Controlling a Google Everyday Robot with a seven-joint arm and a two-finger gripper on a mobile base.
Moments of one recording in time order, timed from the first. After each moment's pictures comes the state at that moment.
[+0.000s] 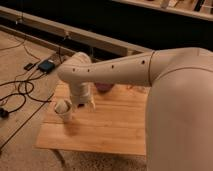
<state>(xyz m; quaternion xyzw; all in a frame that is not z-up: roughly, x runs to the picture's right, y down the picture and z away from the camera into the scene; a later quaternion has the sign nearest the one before) -0.106 0.103 0.703 -0.26 0.23 0.64 0.68</state>
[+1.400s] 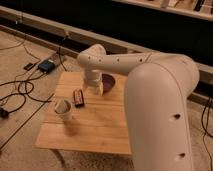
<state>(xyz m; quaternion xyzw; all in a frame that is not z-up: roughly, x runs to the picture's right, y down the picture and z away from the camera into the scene) -0.059 0.015 0.836 -0.20 0.23 0.78 0.55</state>
